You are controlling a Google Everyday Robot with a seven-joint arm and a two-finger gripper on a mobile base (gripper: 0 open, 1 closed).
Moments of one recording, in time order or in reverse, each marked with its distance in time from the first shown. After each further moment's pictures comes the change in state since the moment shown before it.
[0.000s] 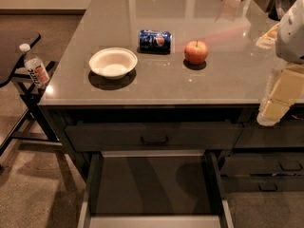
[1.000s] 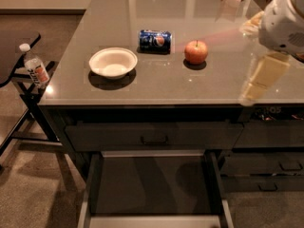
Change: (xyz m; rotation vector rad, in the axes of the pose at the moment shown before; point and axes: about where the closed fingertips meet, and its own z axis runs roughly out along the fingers) arm -0.026 -0.042 0.017 0.057 -0.122 -0.068
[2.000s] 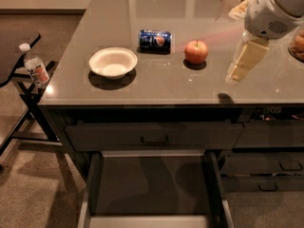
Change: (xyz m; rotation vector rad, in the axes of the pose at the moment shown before) arm -0.014 -0.060 0.022 0.086 -0.059 -0.041
